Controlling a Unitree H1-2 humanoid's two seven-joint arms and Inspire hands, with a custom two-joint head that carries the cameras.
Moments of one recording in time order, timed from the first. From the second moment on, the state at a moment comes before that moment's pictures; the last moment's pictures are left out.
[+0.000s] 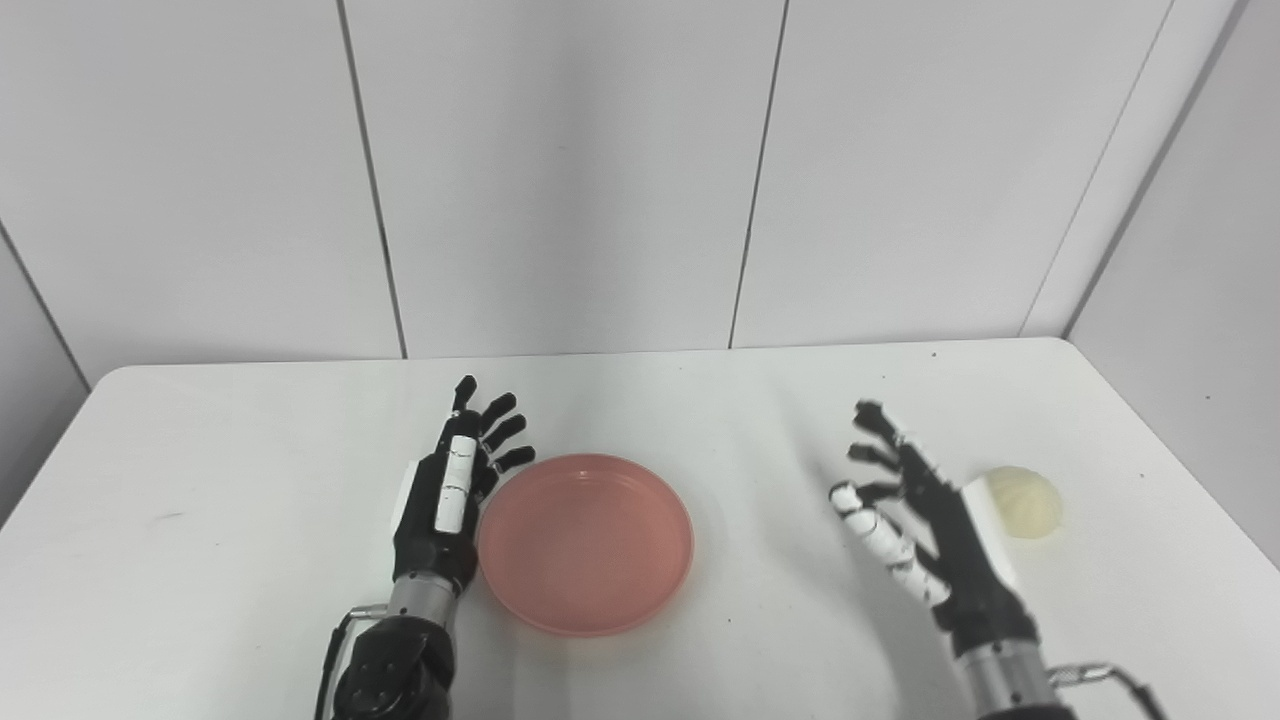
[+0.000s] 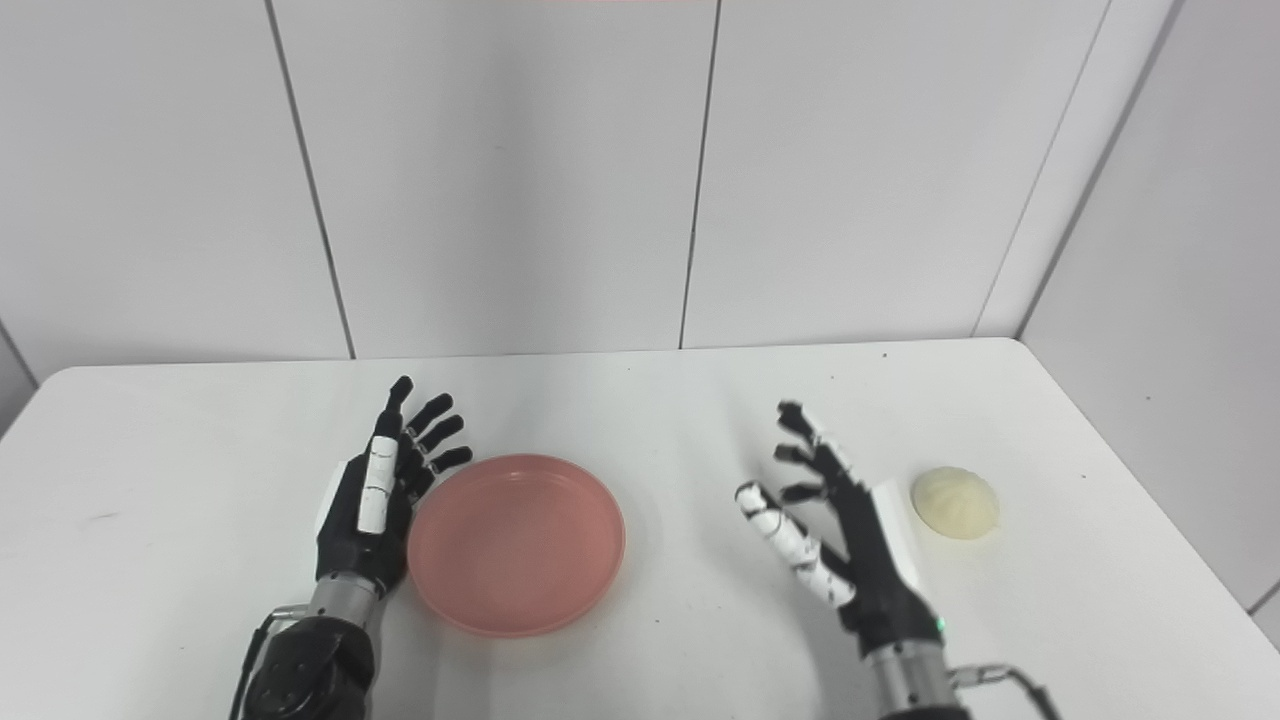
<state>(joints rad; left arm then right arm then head) -0.48 -0.11 0.00 0.54 -0.13 -0.23 -0.09 -0.07 -0.28 -0.04 -0.52 -0.50 0.22 0.03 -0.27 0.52</state>
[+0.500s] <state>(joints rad) -0.50 -0.12 0.02 0.58 -0.14 -0.24 -0.09 -0.27 -0.58 -0.08 -0.57 -0.83 0.47 0.57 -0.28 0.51</state>
